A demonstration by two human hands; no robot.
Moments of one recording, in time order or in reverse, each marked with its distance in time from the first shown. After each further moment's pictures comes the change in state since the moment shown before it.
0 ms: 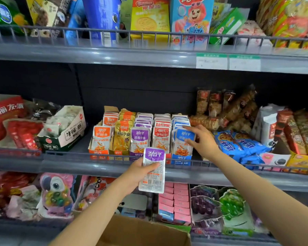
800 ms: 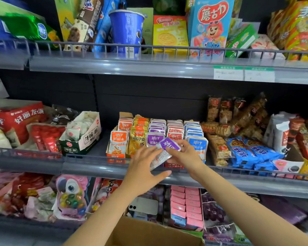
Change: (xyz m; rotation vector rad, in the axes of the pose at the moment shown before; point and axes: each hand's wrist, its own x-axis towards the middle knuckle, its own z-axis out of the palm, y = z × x) left_hand -0.039 0.015 -0.040 0.970 0.264 0.623; right_hand -0.035 -0.125 0.043 1.075 -0.141 0.389
